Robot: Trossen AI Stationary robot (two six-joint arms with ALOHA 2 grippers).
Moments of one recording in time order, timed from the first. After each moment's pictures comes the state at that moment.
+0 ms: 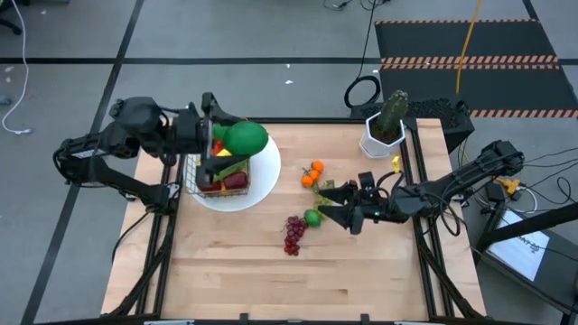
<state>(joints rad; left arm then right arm) -0.04 1.17 1.61 -0.37 -0.01 0.21 0.44 1.18 0.86 0.34 0.57 0.80</state>
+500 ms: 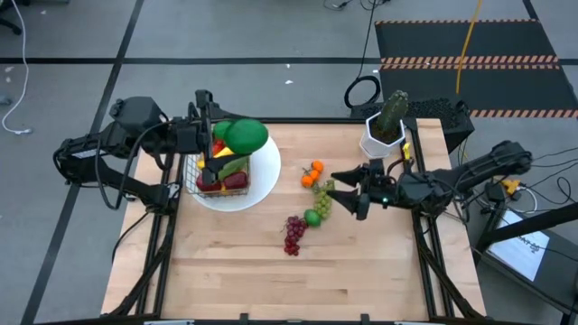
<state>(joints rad) -0.04 1.17 1.61 -0.37 -0.05 0.58 0.36 1.04 0.86 0.11 0.57 0.69</state>
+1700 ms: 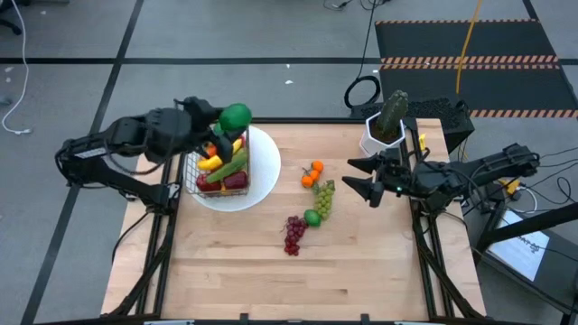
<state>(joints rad) 0.00 1.19 1.61 -0.83 -0.61 -0.29 0.29 0.84 0.79 -0.05 0.58 0.62</state>
